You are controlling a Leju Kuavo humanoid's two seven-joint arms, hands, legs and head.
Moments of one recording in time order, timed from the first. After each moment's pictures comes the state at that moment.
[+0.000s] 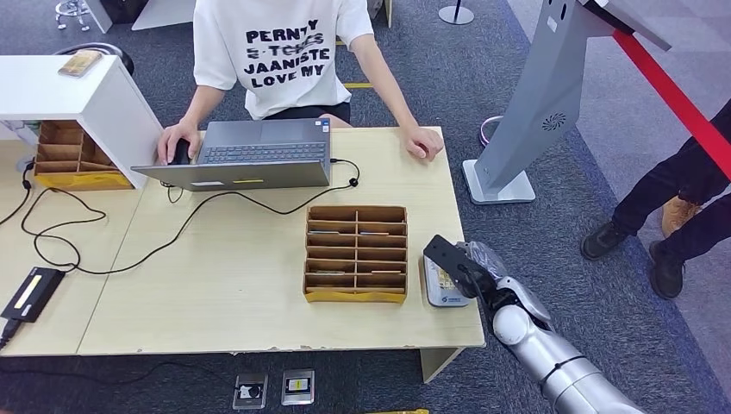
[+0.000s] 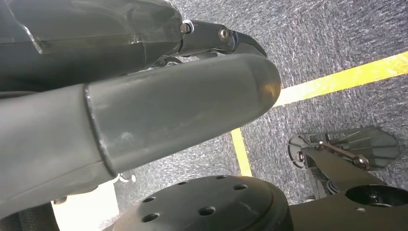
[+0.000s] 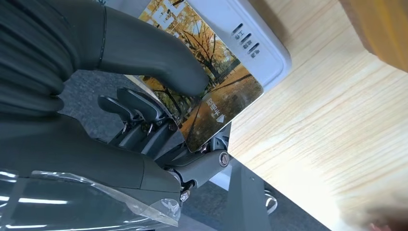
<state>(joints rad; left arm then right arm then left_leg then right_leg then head) -0.12 0.07 -1.24 -0.21 1.03 0.28 0.23 -0.54 -0.28 0.71 -0.95 0.37 -0.22 0.20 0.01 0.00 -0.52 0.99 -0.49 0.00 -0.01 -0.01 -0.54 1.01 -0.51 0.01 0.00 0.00</state>
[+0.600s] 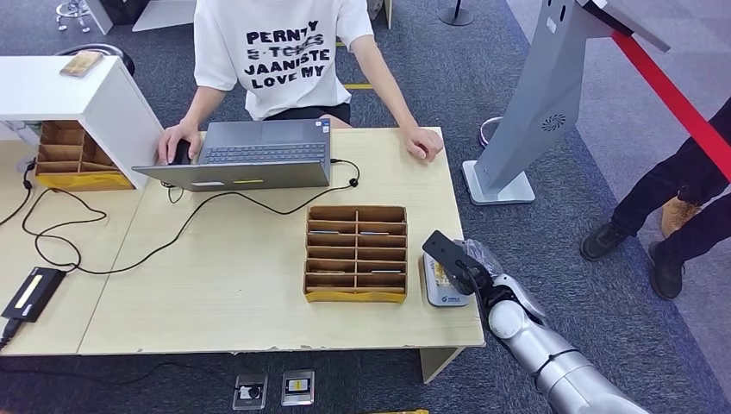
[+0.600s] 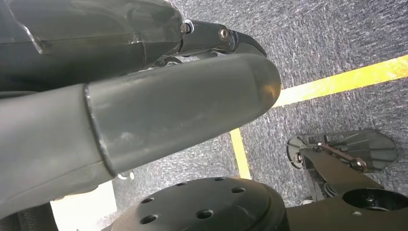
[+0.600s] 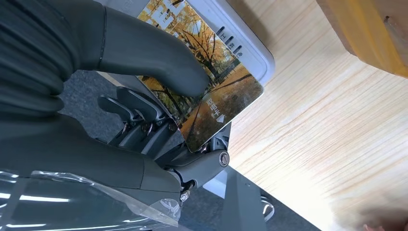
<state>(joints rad) -0.12 0.07 -1.24 -0.21 1.05 0.29 0.23 -0.57 -0.25 0.73 -0.87 0.31 -0.22 0.16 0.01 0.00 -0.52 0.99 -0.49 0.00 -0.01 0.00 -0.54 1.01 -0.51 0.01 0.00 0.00</state>
